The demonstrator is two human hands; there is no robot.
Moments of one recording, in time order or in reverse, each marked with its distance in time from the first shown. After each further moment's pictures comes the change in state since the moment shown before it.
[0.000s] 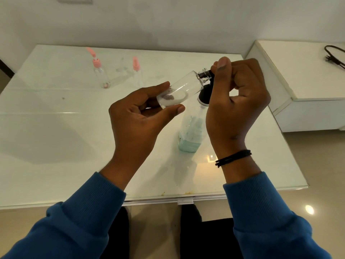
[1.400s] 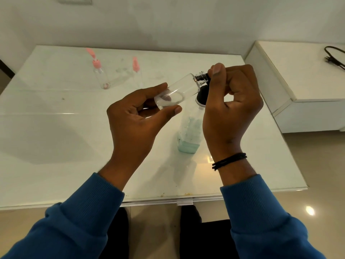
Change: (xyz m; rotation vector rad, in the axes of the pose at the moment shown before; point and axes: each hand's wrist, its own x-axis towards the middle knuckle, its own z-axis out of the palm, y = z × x) left_hand 0.002 -0.005 -0.003 0.045 0.010 0.031; right_hand -0.005 -0.001 0.000 0.016 -0.026 0.042
